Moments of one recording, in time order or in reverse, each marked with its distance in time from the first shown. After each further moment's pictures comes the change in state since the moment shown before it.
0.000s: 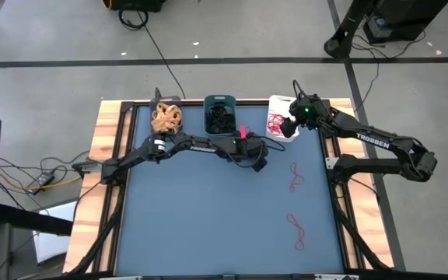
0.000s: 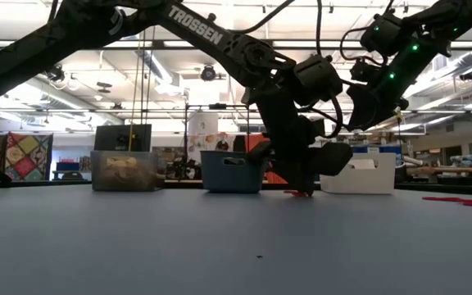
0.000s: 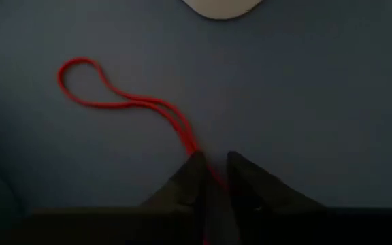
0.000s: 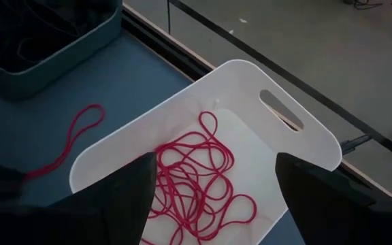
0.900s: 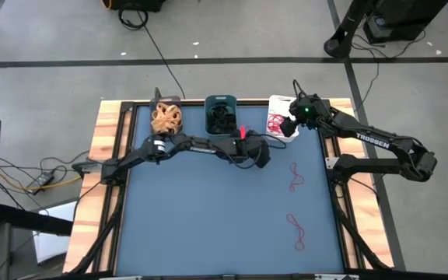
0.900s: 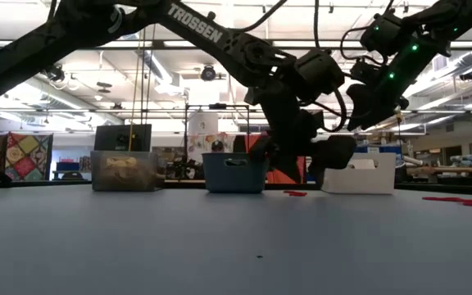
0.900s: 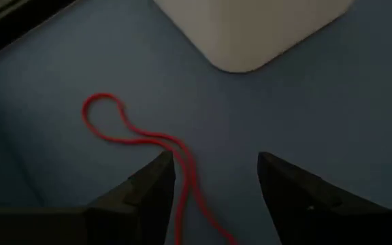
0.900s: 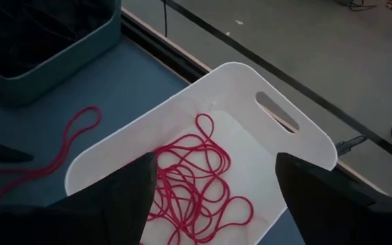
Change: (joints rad) left arm -0.019 -0.026 -0.002 0.101 -0.114 -0.037; right arm 0.000 0.000 0.000 0.006 0.012 0.000
